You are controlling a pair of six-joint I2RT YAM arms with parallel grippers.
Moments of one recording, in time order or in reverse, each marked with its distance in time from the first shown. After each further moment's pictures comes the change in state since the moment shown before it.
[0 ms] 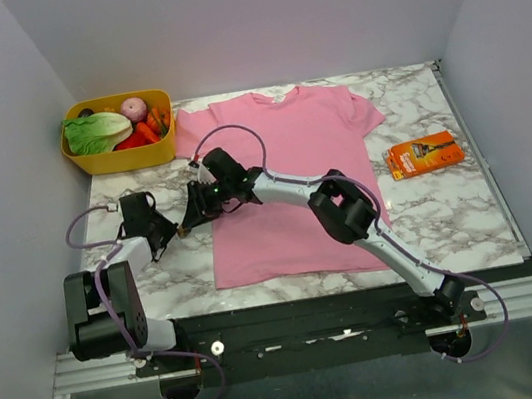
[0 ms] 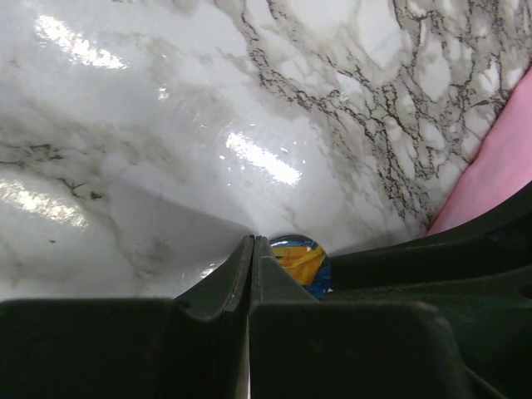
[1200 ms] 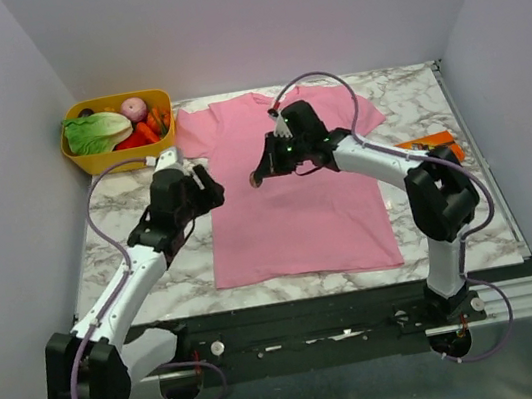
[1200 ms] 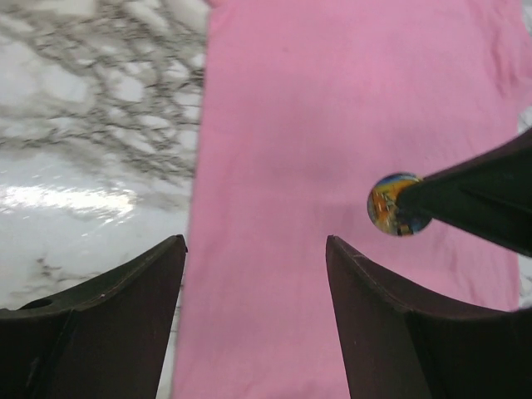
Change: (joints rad) left arm -0.360 -0.342 0.141 -0.147 -0.059 0.116; right arm -0.232 -0.707 -0.673 -0.074 0.199 -0.181
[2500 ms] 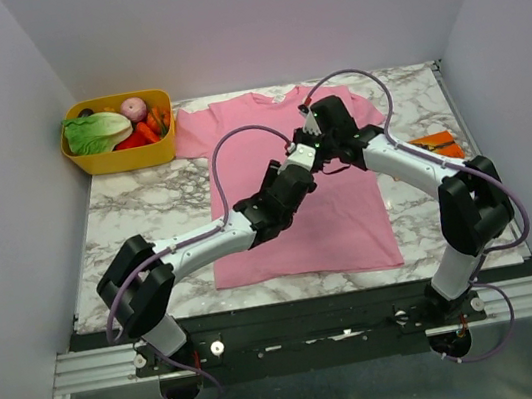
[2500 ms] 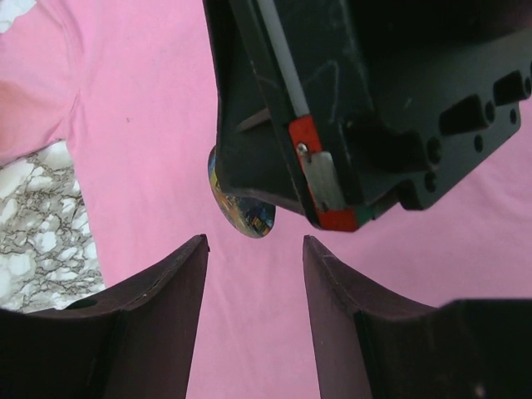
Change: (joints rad) left arm -0.702 0.558 0.404 0.037 -0.588 0.435; right arm -0.137 -0.225 -0.177 -0.107 0.013 0.017
